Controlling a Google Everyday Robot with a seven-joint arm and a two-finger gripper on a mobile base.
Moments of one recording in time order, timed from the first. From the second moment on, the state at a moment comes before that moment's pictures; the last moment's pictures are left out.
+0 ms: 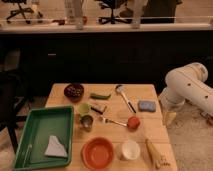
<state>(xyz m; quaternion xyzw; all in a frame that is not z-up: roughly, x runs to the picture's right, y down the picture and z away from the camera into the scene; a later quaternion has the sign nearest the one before) 0.286 0.109 0.684 -0.28 0.02 0.02 0.96</state>
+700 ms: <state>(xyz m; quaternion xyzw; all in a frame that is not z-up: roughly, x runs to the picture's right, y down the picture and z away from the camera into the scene) 0.277 0.110 0.679 -0.27 -0.04 0.02 0.96</state>
